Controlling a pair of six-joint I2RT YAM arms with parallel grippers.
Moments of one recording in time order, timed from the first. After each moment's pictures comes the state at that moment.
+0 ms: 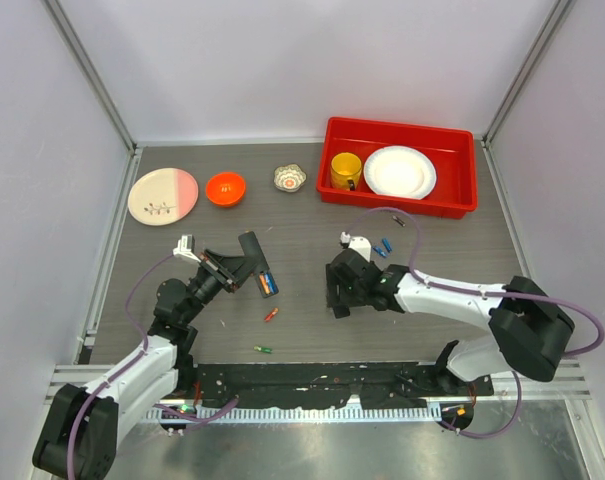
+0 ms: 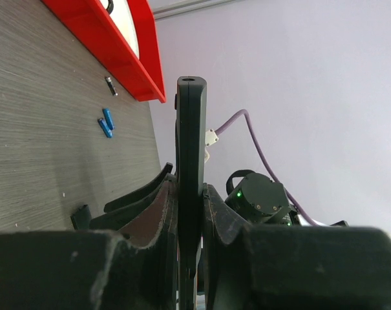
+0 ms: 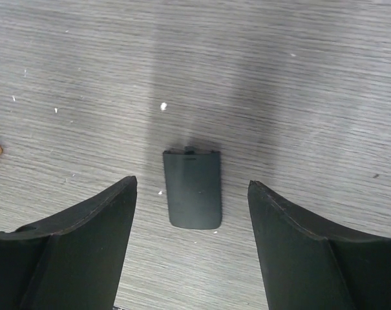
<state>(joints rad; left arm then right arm) -0.33 0.79 0.05 0.85 0.37 -1.39 0.89 1.36 0.69 -0.33 0.24 0.73</state>
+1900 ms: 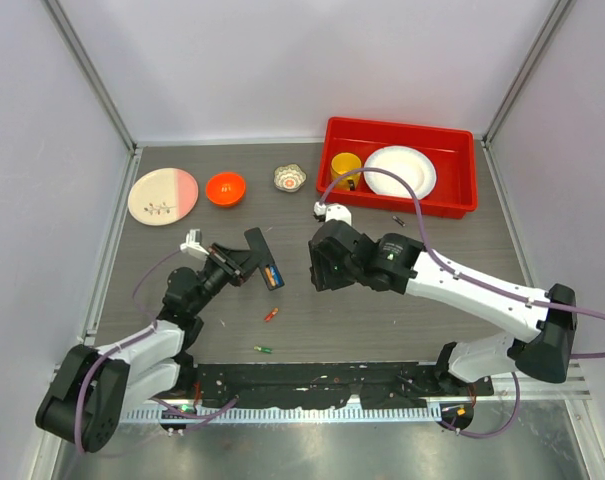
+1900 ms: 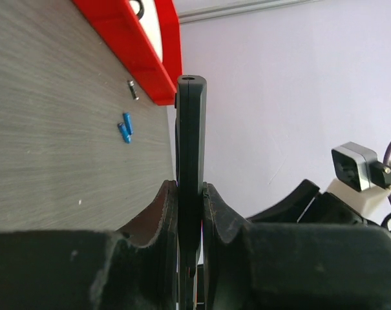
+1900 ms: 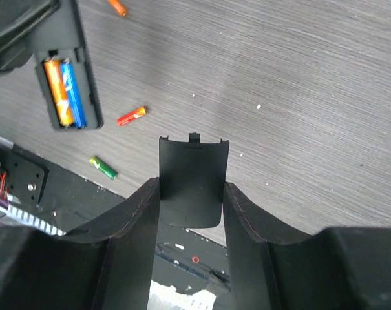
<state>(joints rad) -0.36 1.00 0.09 0.93 0.32 -1.39 1.05 1.35 1.23 -0.80 0.27 0.67</state>
